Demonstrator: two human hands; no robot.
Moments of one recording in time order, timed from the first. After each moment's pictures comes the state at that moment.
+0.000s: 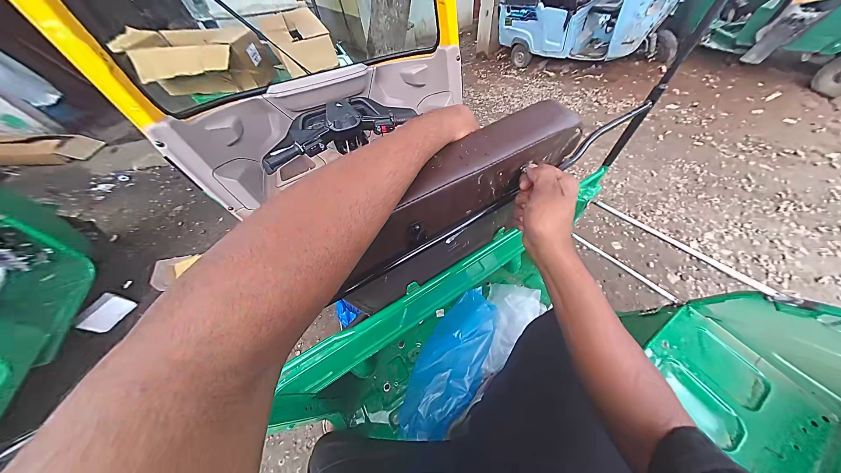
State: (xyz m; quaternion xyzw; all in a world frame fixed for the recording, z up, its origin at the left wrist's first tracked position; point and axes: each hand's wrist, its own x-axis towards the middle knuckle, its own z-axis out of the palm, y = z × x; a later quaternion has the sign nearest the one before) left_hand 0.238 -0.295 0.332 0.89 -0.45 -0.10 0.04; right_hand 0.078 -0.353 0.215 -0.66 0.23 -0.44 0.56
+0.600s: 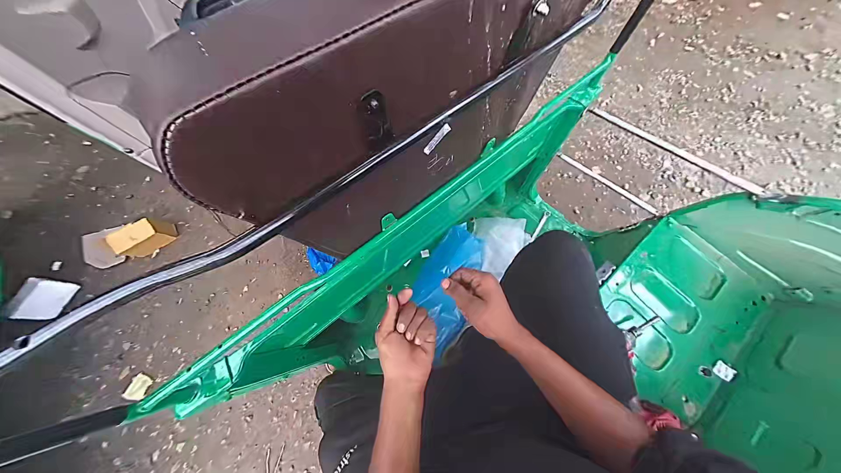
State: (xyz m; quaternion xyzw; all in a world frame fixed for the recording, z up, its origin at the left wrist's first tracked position) left_hand 0.016 -0.062 -0.004 0.12 0.09 -0.35 0.93; right_hand -0.043 -0.221 -0.003 -0.72 0.15 -0.16 0.66
